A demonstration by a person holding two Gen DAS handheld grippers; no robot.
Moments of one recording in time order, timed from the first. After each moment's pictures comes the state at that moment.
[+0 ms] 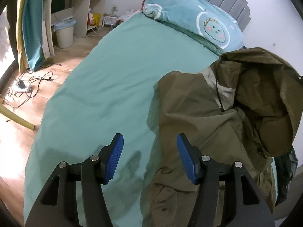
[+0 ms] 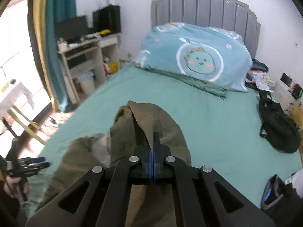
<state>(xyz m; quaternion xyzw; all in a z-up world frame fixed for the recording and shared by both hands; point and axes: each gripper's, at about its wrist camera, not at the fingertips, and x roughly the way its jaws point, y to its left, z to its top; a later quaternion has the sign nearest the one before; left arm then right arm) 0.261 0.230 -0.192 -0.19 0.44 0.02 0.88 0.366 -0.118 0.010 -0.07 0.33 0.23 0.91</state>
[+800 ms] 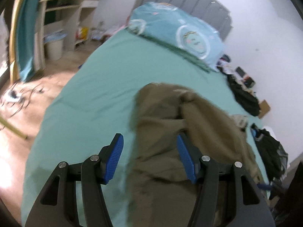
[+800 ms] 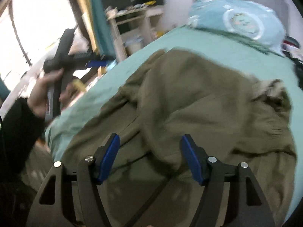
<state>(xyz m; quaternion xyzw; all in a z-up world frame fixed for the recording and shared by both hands) 0.223 0.211 -0.151 -0.19 0.37 -0.04 0.91 0.144 -0.102 -0.133 -0.05 0.40 0.34 0.85</state>
